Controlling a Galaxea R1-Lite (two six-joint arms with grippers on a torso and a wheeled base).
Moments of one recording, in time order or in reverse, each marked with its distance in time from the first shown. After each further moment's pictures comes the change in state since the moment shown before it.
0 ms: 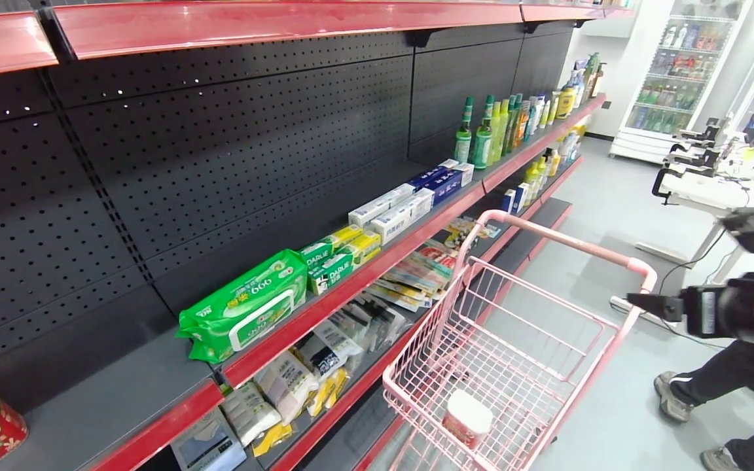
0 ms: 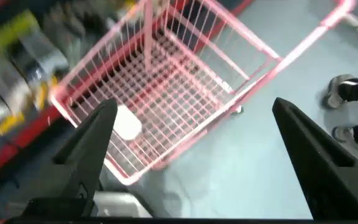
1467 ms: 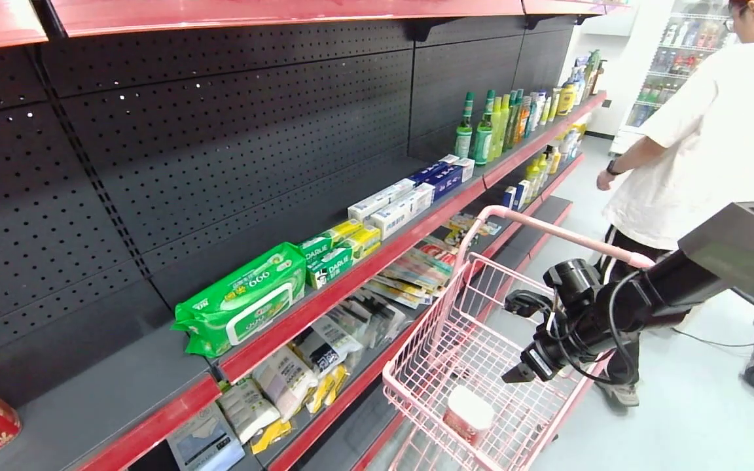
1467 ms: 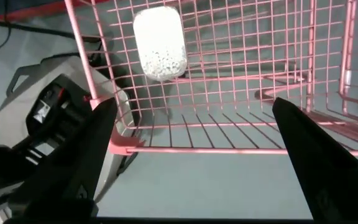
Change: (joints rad) left arm 0.000 0.000 0.000 0.000 0.000 0.000; right arm 0.161 0.835 -0.424 0.190 0.186 -0.426
